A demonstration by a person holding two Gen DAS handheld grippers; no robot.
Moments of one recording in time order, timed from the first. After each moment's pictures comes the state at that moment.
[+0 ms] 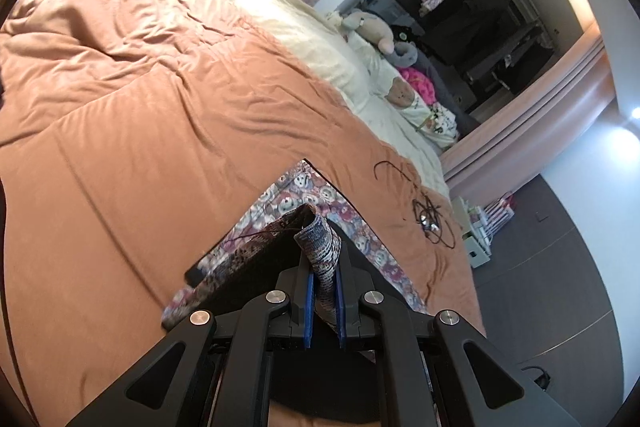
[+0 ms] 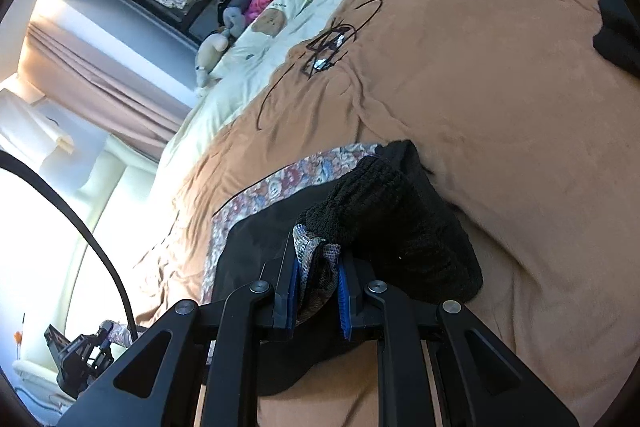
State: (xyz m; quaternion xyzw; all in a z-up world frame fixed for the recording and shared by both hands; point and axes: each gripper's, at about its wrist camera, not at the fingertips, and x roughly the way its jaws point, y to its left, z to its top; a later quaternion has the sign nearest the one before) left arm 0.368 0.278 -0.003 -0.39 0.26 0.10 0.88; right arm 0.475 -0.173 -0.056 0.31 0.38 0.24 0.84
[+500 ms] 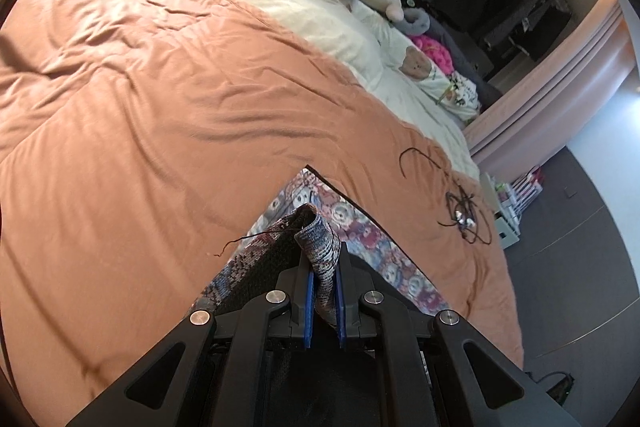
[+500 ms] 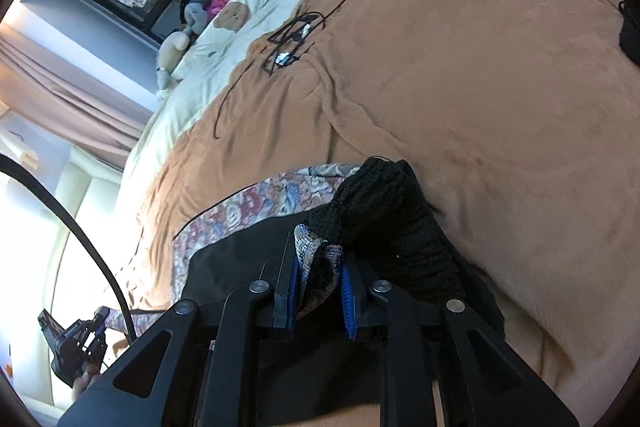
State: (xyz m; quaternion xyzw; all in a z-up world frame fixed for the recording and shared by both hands) left arm 0.508 0.304 -0.041 -0.35 0.32 0.10 0.87; right arm 0.541 -0.133 -0.064 0.31 0.41 0.19 0.84
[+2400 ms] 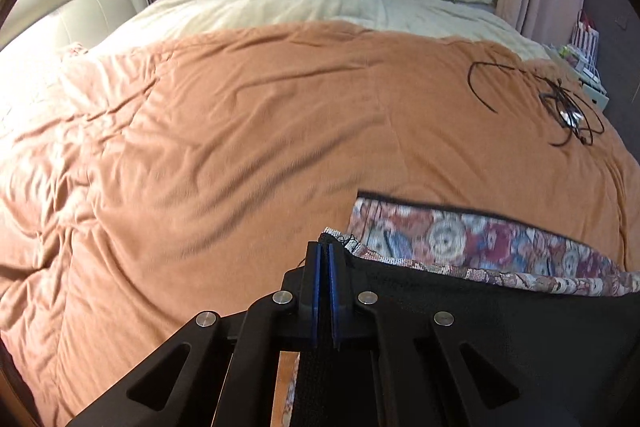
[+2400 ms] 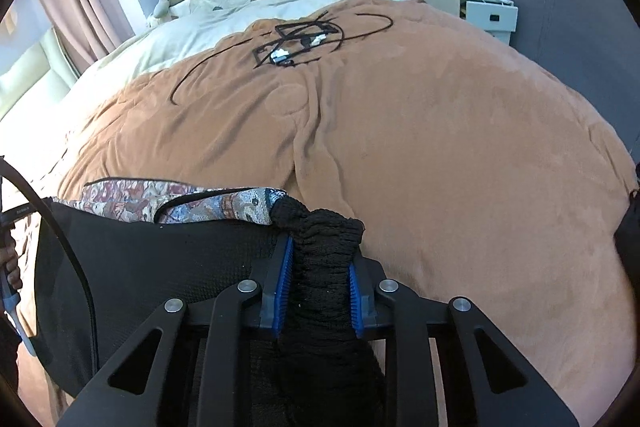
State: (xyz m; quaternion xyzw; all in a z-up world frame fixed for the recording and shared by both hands) left arm 0.646 0.303 -0.083 -0.05 0.43 0.16 0.89; right arm 0.577 -0.092 -0.050 0.05 0.38 0.16 0.91
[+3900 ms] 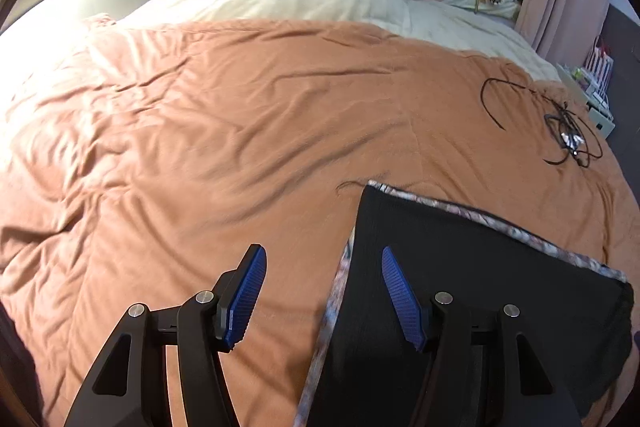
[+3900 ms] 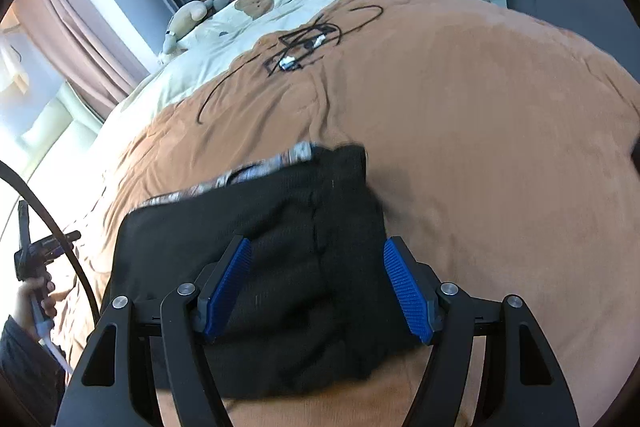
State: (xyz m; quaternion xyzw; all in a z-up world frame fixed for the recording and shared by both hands) left arm 0.605 0.316 -0.052 -0.10 0.45 0.18 0.87; right arm 0.538 -0.140 -0.067 0.18 0.38 0.20 0.88
